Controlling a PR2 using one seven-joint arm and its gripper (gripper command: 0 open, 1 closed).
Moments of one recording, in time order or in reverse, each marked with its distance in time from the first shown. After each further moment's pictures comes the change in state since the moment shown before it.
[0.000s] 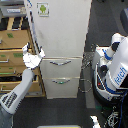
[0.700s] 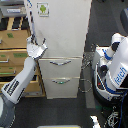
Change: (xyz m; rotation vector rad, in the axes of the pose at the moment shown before) arm 0.056 -0.017 -0.005 -0.089 0.127 -0.054
